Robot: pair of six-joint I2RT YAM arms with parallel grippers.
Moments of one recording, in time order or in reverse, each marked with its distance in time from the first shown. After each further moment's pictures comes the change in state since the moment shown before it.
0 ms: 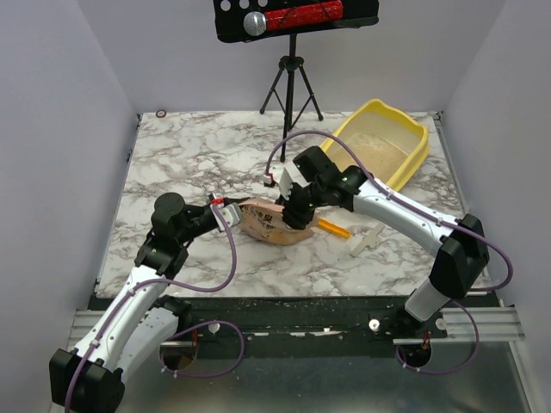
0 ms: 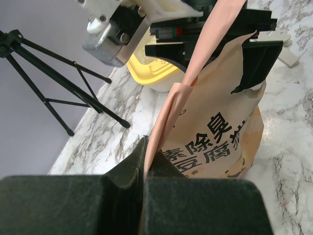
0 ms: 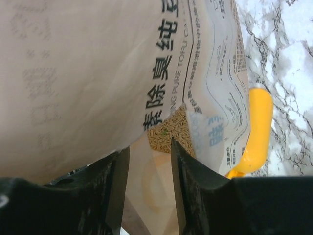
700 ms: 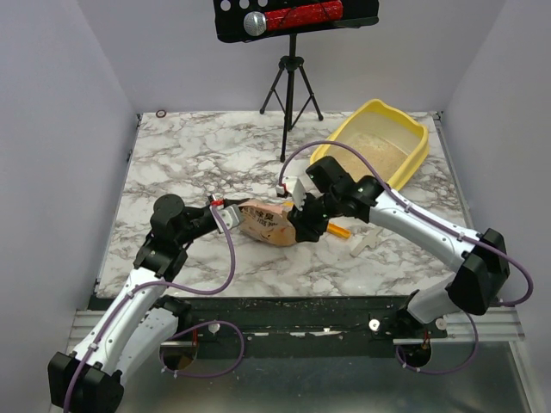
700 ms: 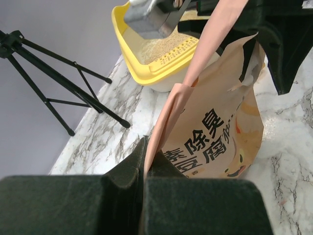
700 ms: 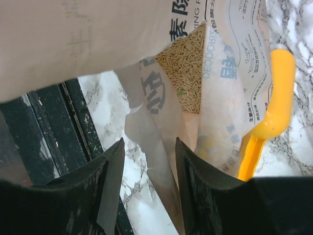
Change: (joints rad) left arm -0.011 -0.021 -0.004 -0.015 -0.002 -0.001; right arm 0.000 -0.178 -0.151 -0.034 0.019 0.015
